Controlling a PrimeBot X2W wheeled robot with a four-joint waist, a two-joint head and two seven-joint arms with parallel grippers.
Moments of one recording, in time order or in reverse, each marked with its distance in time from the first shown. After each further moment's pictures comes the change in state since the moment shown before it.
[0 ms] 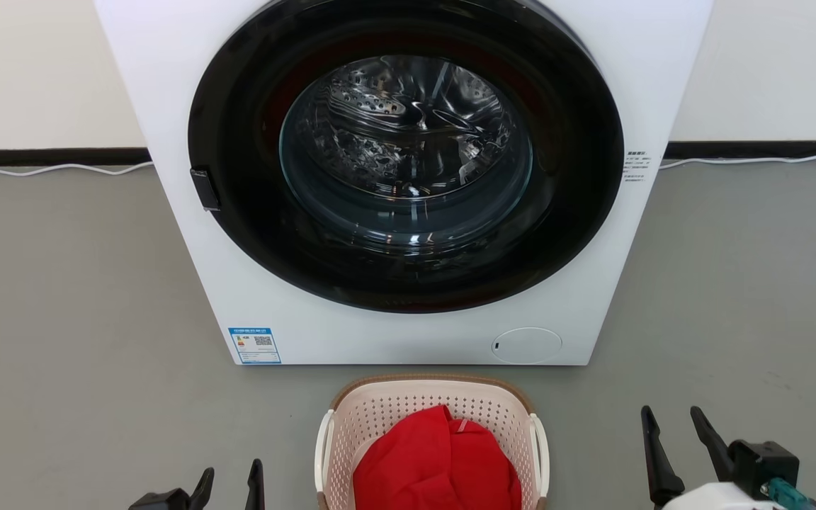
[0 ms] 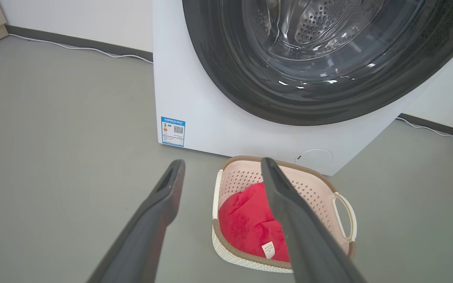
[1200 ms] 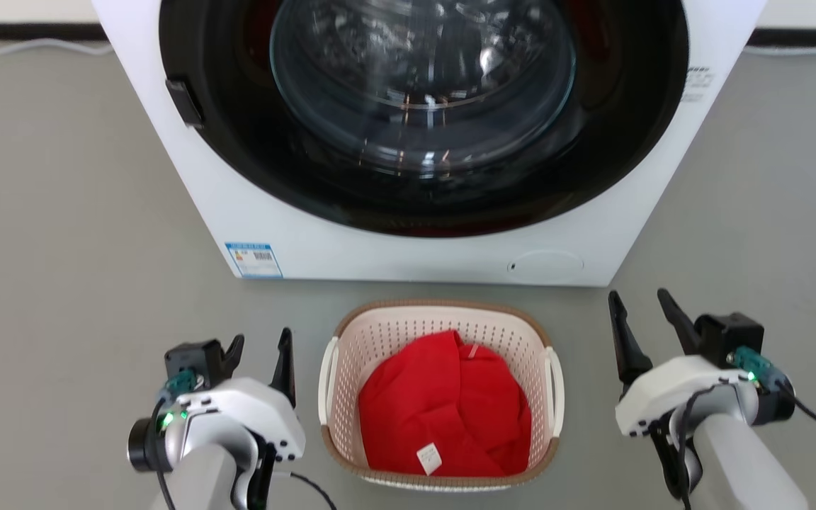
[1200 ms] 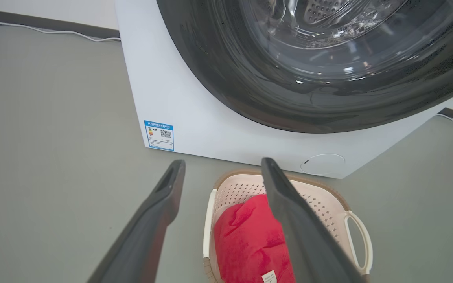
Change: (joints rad) left arm -0.450 -0.004 -0.165 0.312 -0.113 0.064 0.000; right arm -0.376 -0.012 0.074 0.247 0.016 0.000 0.000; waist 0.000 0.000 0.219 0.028
